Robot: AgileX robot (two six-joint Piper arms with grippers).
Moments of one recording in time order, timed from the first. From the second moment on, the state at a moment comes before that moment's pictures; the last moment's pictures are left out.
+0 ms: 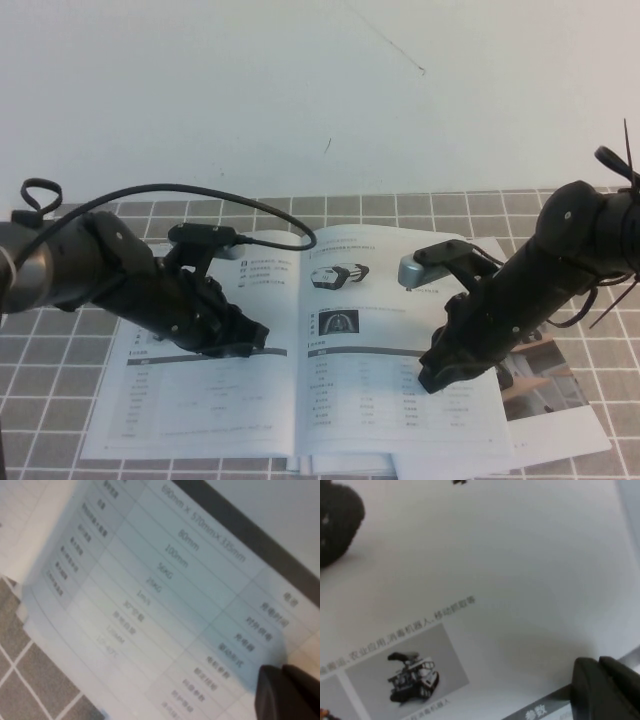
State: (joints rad) right arm 0.39 2.04 -1.27 0.66 0.85 -0.74; left arm -0.24 1.88 -1.10 -0.72 0.57 0.68
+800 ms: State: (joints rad) right arm 0.39 1.30 -1.18 -0.34 1.02 -0.13; left arm -0.24 1.10 -1.03 -0.13 0.58 0.25
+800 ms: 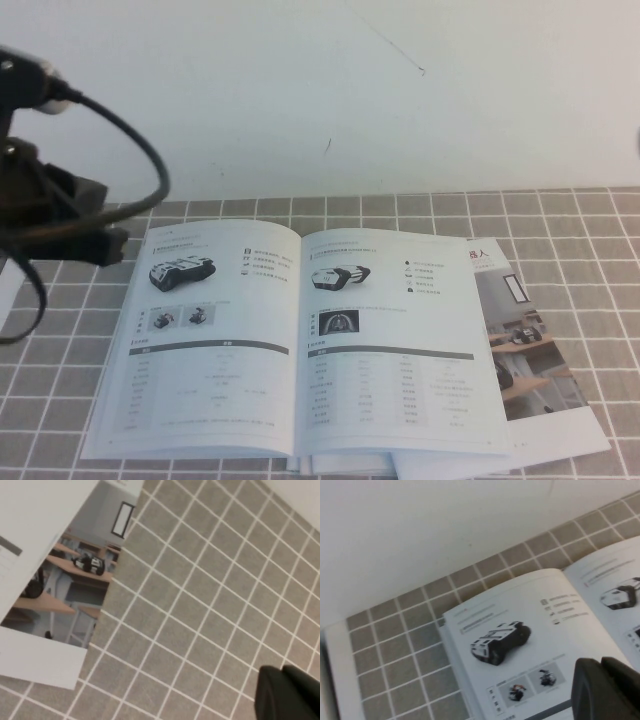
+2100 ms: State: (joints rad) right arm 0.39 0.33 -0.45 -0.04 0.82 -0.05; left arm -0.24 0.43 -0.33 0.04 0.21 0.05
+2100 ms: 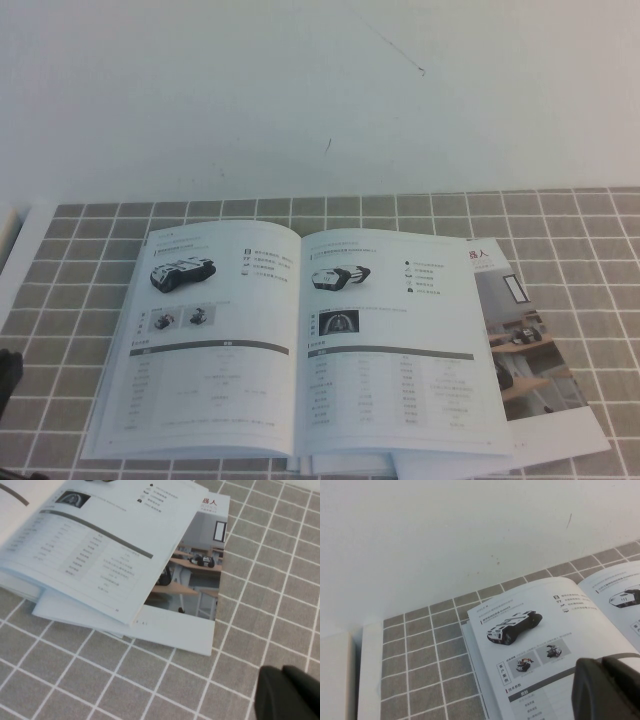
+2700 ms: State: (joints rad) right arm 0.39 0.33 -0.45 -0.03 0.82 -0.05; left arm -0.13 0.32 -0.20 0.04 0.09 0.05
